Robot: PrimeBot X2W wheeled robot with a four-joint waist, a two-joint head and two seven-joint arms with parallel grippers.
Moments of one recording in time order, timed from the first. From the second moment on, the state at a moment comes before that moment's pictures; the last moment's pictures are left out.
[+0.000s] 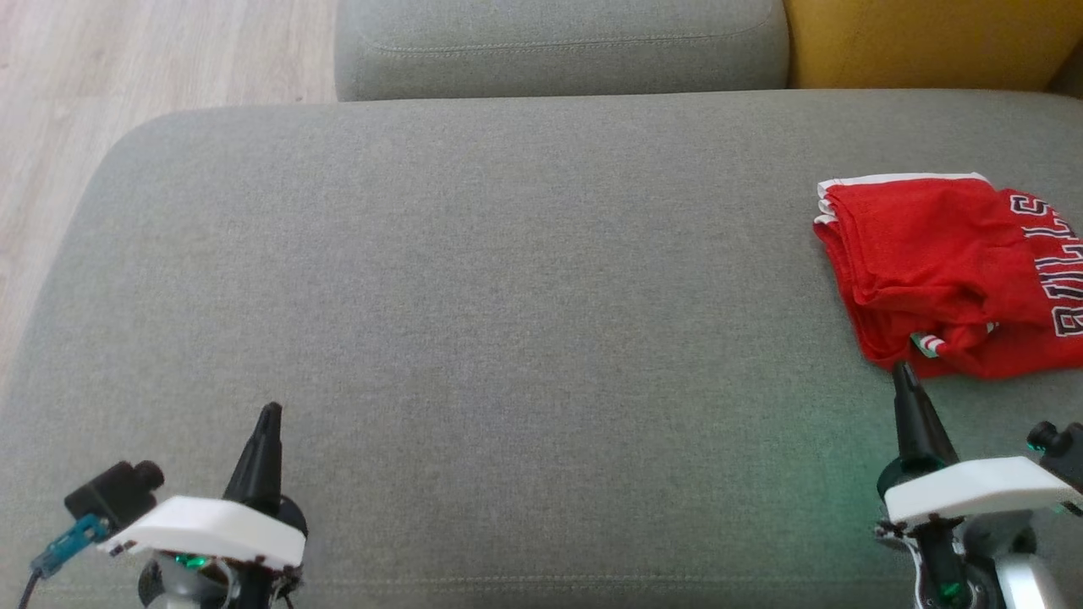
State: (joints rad) left arm 0.03 0.13 -0.11 0.22 -0.83 -0.05 -0.08; right arm 0.01 -0.04 -0.05 0.18 0.79 0.13 0.07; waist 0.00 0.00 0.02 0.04
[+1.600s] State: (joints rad) left arm -0.03 0.08 0.01 0.25 -1.34 -0.10 0.04; right arm -0.03 -0.05 -0.10 0.24 1.33 0.13 0.09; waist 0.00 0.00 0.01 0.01
